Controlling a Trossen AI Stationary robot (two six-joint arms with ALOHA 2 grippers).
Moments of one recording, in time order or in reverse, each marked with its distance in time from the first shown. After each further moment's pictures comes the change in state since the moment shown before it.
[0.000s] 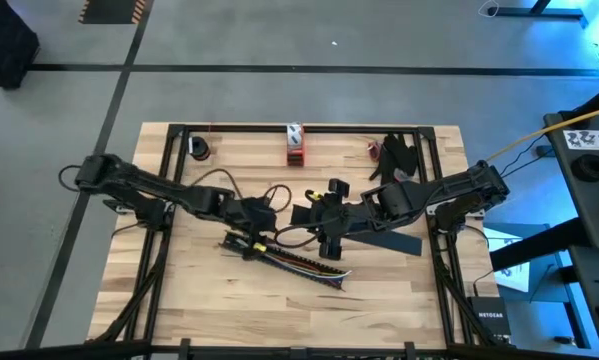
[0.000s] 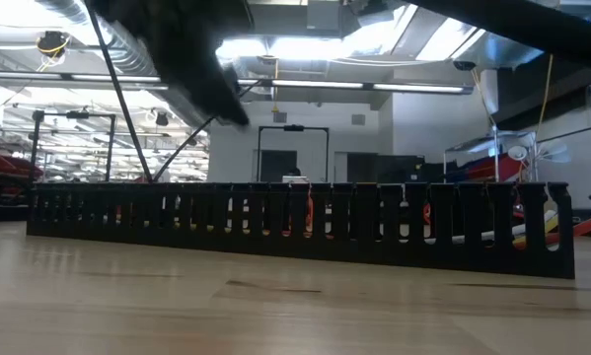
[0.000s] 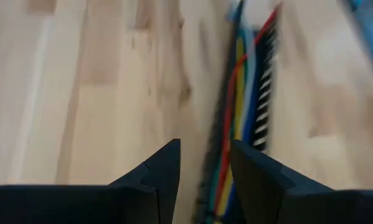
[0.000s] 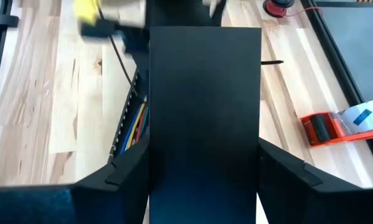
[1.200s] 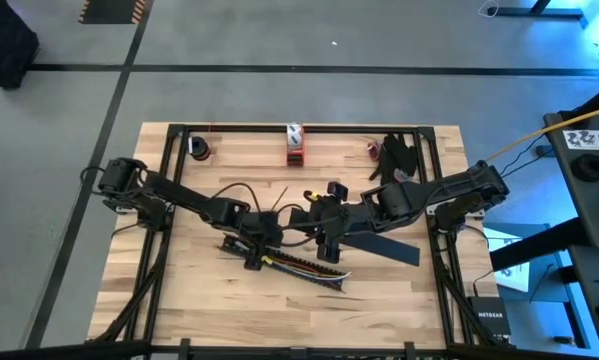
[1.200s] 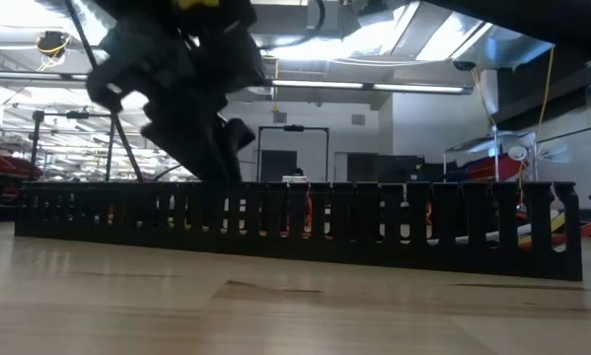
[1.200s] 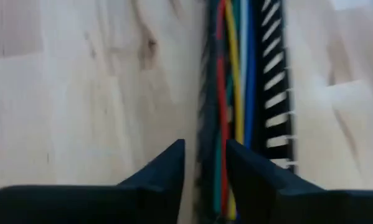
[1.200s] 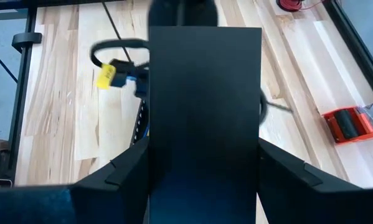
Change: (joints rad) left arm -0.022 0.212 -0.003 0.075 0.088 0.129; right arm 0.000 0.000 -0.002 0.030 -0.052 0.062
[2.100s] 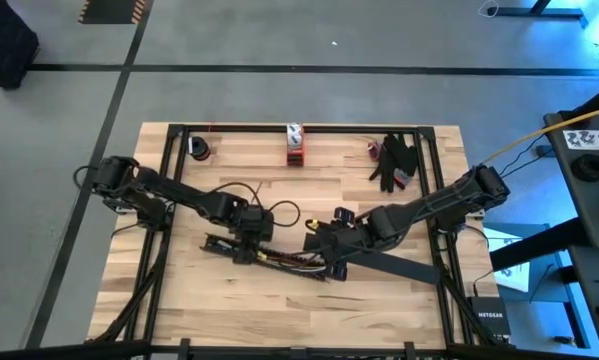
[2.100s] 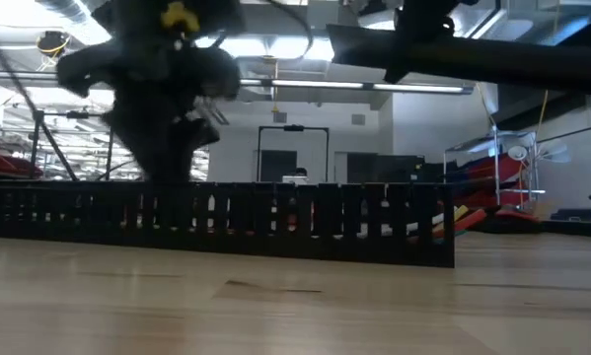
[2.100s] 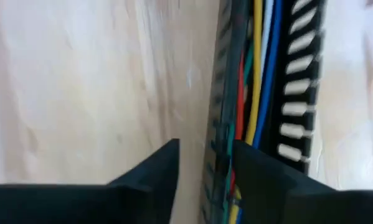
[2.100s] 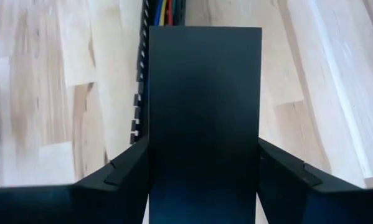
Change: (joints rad) left arm 0.019 -0.061 0.066 -0.395 -0.036 -0.064; right arm 0.060 0.002 -0.320 0.096 -0.113 0.161
